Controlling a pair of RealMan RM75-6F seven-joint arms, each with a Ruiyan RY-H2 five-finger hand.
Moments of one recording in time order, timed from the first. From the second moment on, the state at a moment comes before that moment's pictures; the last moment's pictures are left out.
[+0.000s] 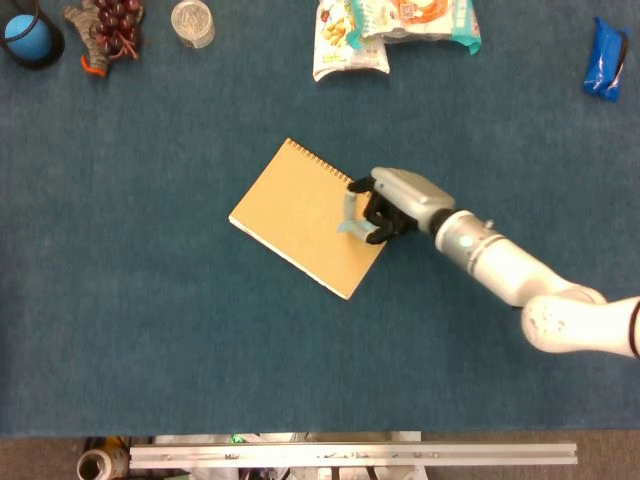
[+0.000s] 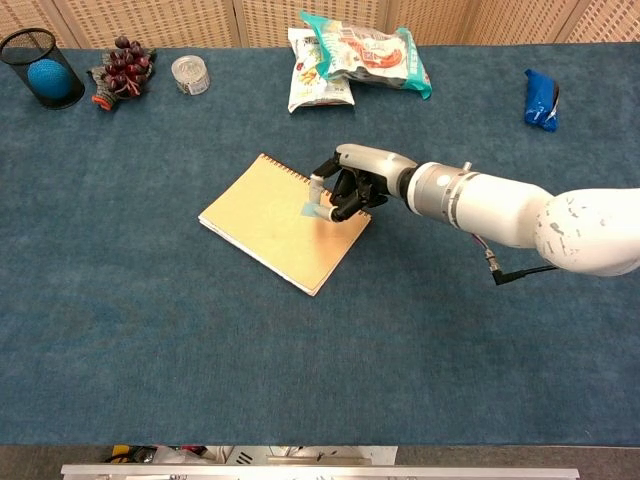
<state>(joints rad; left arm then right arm) 0.01 -1.14 -0.01 -1.44 1.56 1.61 -0.16 0.91 -1.66 0.24 -1.43 -0.83 0.52 0.09</state>
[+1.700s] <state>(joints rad) 0.00 -1.14 -0.01 -1.42 1.58 1.60 -0.18 0.96 -1.71 0.16 -1.43 -0.68 0.66 -0.07</state>
